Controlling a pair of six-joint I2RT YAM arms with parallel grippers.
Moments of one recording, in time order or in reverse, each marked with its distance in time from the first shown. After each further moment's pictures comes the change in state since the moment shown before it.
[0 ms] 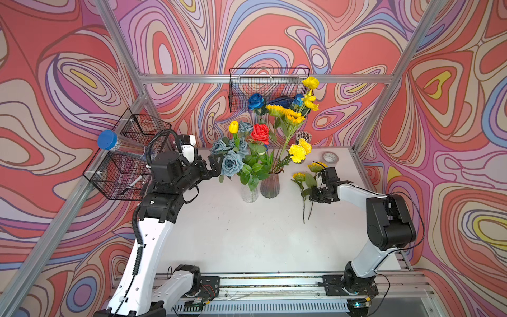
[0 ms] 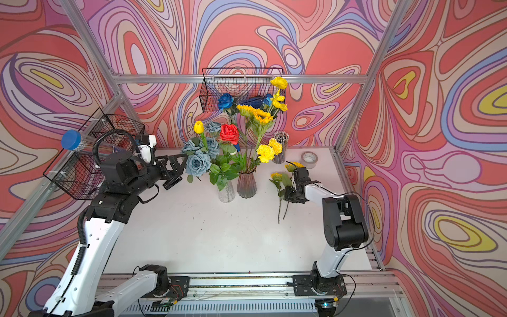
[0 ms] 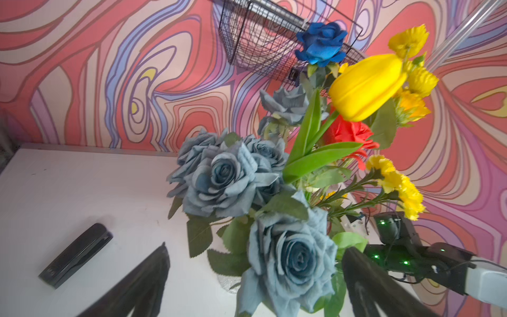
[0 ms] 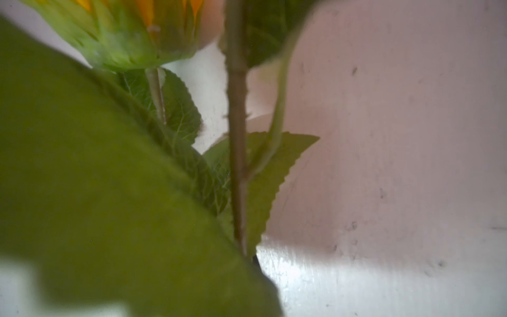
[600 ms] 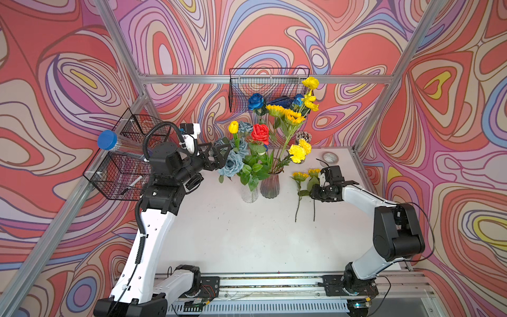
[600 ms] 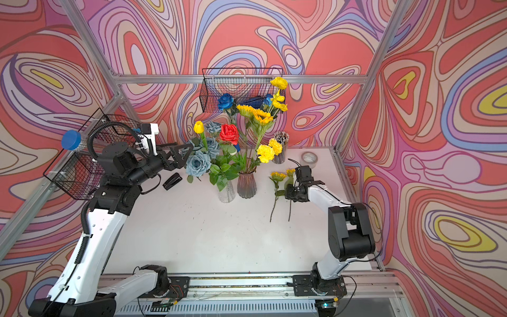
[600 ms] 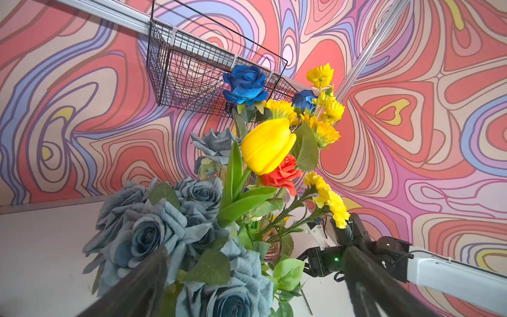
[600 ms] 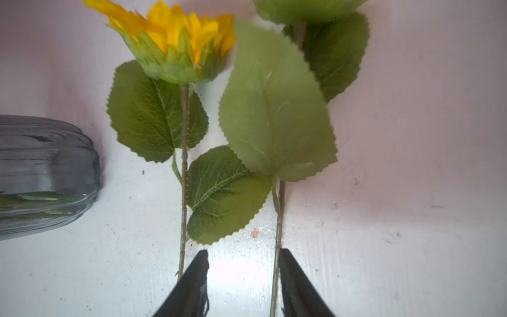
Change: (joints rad) left arm 0.001 0.066 0.055 0.158 0.195 -0.041; right arm -0.001 -0.139 -0.014 -0.038 0.018 -0.019
